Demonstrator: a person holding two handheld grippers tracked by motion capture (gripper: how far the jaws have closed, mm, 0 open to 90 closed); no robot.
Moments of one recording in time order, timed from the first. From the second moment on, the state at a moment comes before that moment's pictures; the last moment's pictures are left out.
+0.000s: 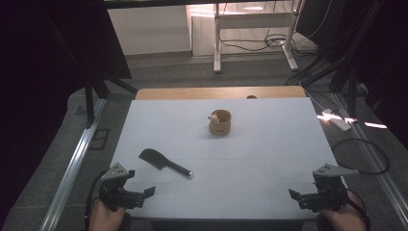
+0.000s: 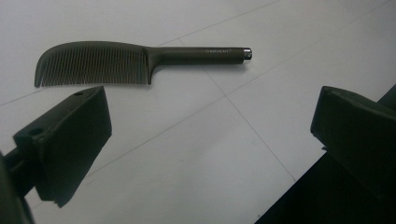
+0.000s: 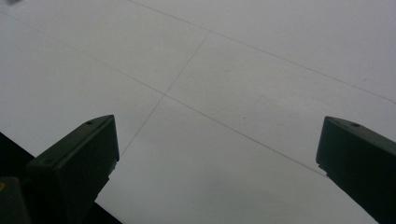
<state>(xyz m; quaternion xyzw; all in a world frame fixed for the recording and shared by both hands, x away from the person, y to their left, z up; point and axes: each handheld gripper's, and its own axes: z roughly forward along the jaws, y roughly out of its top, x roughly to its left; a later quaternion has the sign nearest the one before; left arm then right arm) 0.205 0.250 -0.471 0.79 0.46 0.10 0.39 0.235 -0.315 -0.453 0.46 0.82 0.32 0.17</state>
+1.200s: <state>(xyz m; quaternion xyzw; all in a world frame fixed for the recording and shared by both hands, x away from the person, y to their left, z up) 0.242 0.228 -0.473 0.80 0.45 0.06 0.39 0.237 -0.313 -0.453 0.44 0.82 0.32 0.16</state>
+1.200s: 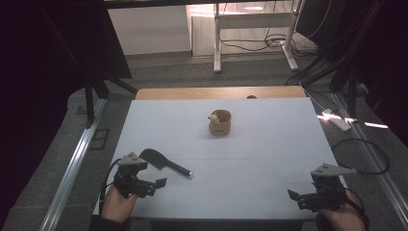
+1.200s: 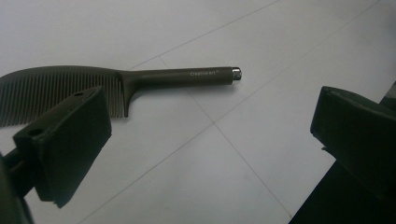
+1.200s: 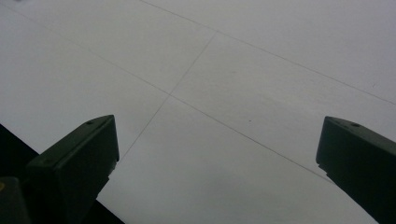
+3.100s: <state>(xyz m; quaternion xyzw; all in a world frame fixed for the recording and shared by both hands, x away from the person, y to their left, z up) 0.307 0.176 -0.476 0.84 0.41 0.01 0.35 0.239 -0.311 -0.455 0.44 0.83 0.31 0.15</state>
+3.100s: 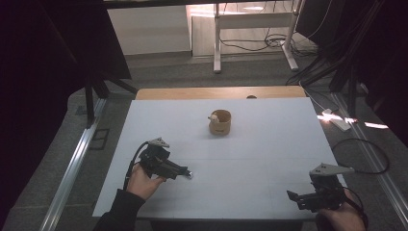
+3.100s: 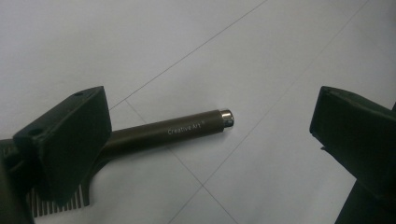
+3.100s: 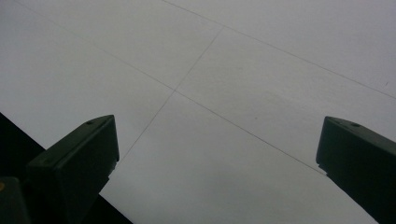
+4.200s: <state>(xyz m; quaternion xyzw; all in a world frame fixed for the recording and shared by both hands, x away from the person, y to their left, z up) 0.328 0.142 -0.480 0.87 0.38 0.02 0.32 0.240 -0.311 -0.455 0.44 0.83 0.31 0.14</state>
